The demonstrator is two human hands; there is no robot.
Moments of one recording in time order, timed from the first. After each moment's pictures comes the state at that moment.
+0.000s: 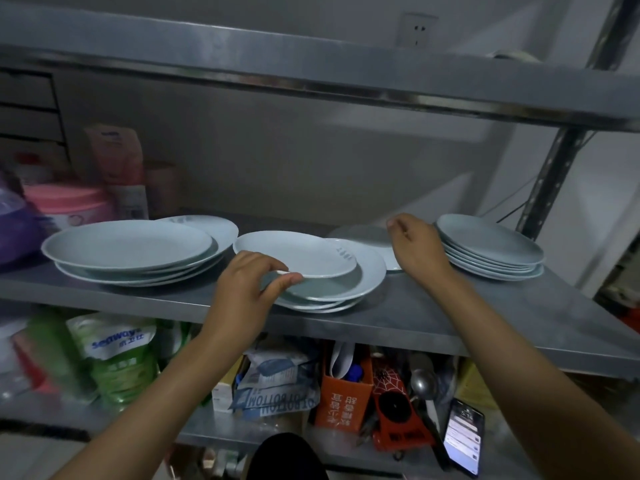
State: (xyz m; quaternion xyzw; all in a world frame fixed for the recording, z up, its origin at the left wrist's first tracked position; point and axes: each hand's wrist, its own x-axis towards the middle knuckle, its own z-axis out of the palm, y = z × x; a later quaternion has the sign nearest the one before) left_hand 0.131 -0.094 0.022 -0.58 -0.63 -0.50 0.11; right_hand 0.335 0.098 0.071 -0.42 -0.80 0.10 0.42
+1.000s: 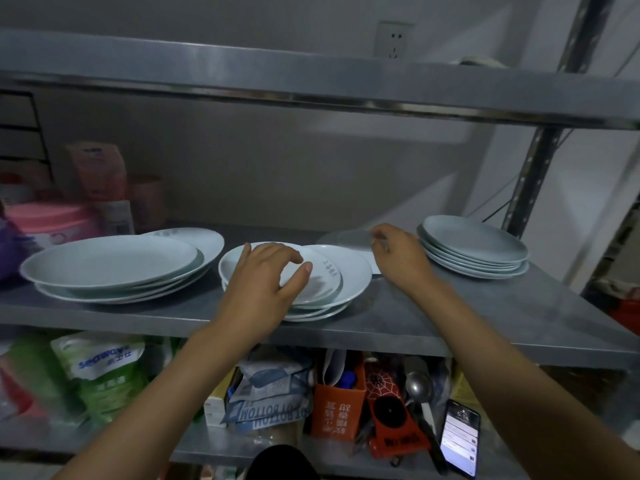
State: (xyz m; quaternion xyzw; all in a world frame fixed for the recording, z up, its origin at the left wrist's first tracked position) left_hand 0.159 -0.069 0.046 -0.62 -0.65 -0.43 0.11; right_hand 0.339 0.104 0.065 -0.43 -0.82 0.07 0.37
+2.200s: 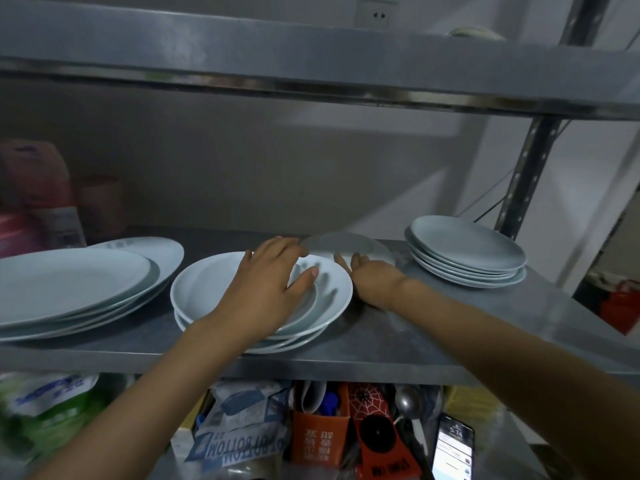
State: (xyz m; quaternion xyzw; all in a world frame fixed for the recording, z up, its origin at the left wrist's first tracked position) left_hand 0.170 0.001 0.054 -0.67 -0.66 -0.33 0.07; right_hand 0.326 0.176 0.023 -0.35 -0.91 -0.21 -0.03
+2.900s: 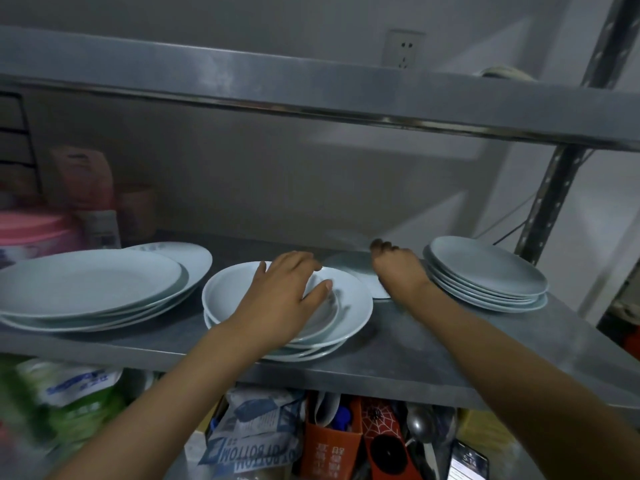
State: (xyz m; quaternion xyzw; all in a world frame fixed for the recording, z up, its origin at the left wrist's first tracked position) left_hand 0.163 -0.013 0.059 -0.66 -0.68 -0.32 0.06; right_hand 0.317 0.165 0.071 -0.42 -0.83 -0.36 0.06
